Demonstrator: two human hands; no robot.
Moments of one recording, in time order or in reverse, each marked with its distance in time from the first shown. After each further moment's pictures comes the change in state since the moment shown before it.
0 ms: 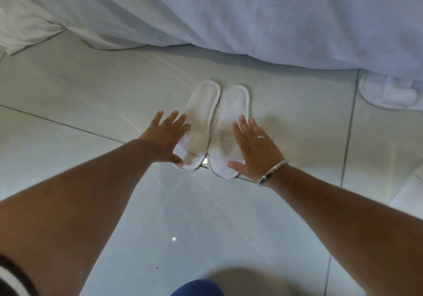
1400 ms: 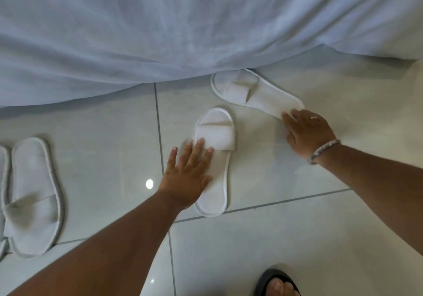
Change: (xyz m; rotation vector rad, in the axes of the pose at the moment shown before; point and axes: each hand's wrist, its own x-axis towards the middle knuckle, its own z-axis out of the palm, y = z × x) left_hand 0.158 0.456 -0.113 -0.110 0.271 0.323; right_hand -0.329 0.450 -0.069 -0.210 -0.084 0.673
